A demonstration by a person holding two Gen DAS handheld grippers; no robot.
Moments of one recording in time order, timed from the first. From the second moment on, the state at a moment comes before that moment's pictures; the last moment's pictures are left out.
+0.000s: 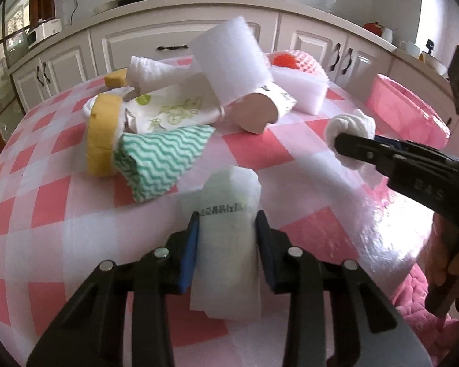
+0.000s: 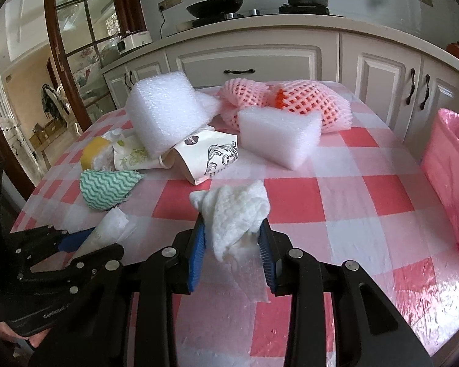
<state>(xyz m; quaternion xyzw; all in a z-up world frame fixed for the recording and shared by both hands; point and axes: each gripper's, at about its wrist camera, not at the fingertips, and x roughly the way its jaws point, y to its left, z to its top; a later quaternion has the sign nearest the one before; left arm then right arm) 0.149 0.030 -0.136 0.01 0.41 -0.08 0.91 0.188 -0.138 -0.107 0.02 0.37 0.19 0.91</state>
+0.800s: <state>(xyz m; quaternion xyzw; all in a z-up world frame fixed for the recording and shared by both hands) 0.156 -0.038 -0.074 0.03 0.26 -0.12 0.96 0.147 -0.202 -0.058 0.00 0.25 0.10 0.96</state>
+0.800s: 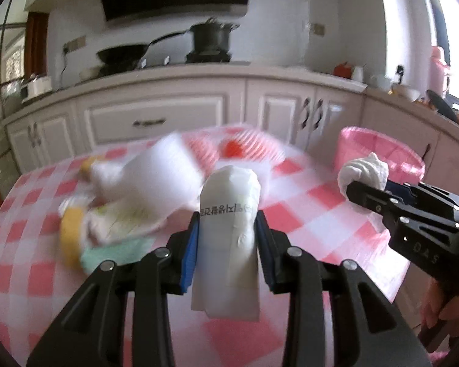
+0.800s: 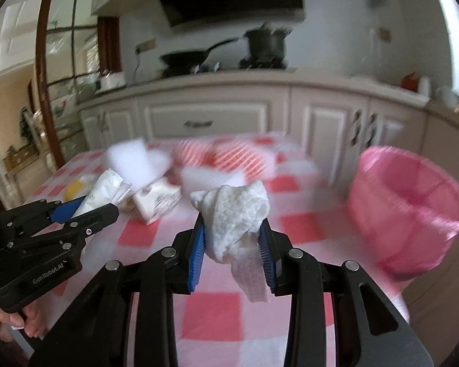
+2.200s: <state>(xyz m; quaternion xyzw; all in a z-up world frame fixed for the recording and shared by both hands) 0.319 -0.287 -0.045 0.03 0.20 -0.30 0.93 0.198 -0.475 -0.049 0.08 0.18 -0.10 0.98</state>
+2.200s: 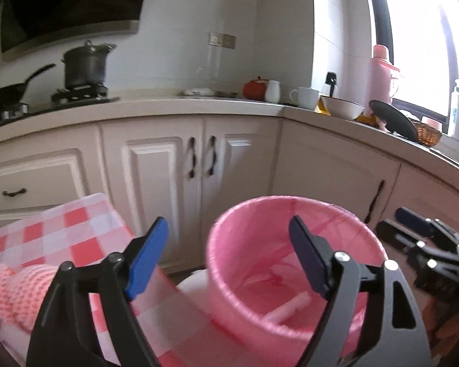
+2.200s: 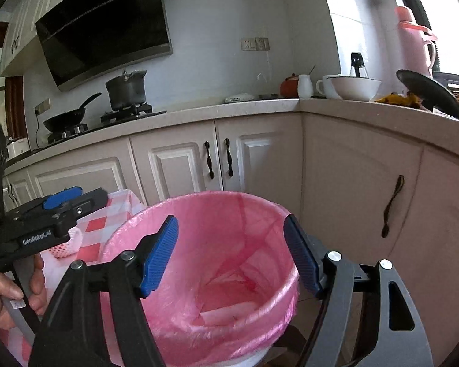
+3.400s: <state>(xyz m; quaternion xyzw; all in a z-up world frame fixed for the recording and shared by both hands) 0.131 0.067 -0.090 0.02 0.24 0.02 0.97 0.176 -0.183 -0.058 0.01 0.25 0.16 0.95</state>
